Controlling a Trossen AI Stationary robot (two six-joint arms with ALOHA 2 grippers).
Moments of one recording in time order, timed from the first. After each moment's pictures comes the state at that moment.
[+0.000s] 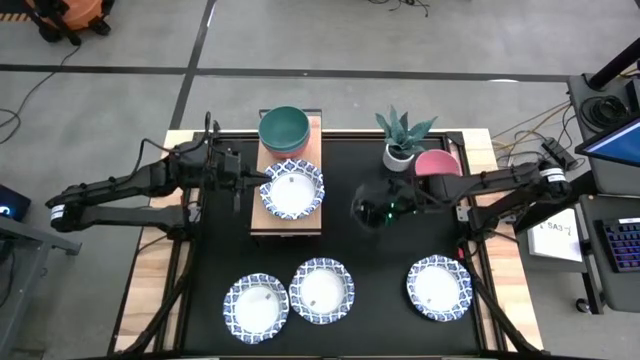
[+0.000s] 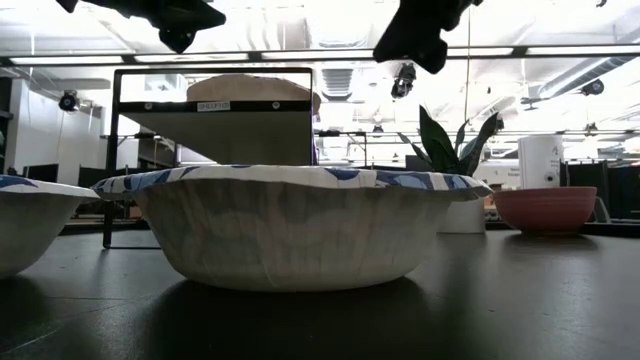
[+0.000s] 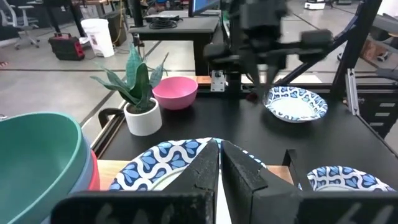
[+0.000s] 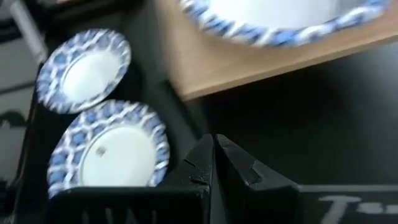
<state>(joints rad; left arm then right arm) 0.26 0.77 0.77 -0.23 0.16 0.09 0.07 1.38 1.16 -0.48 0.04 0.32</state>
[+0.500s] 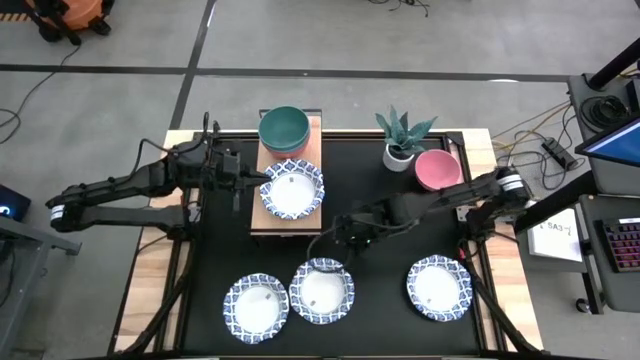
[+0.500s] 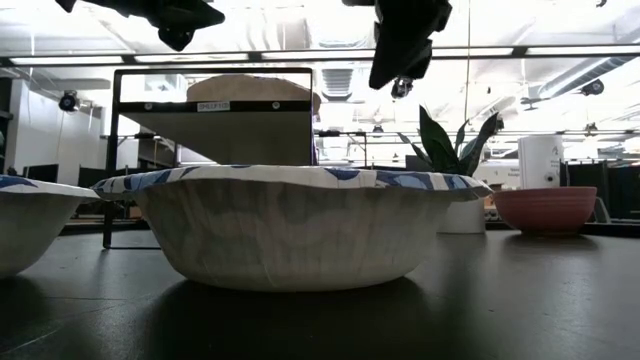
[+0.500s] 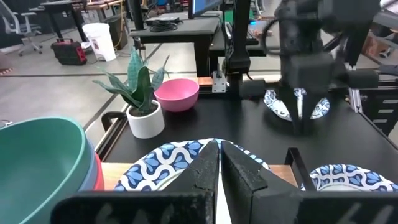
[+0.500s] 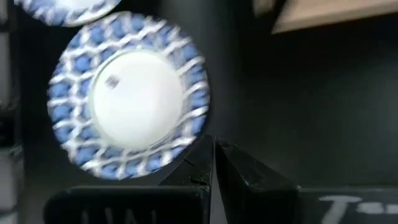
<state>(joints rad) 0.26 0.76 0.77 -0.23 0.16 0.12 0.20 1.73 1.50 -0.83 -0.02 0.34</state>
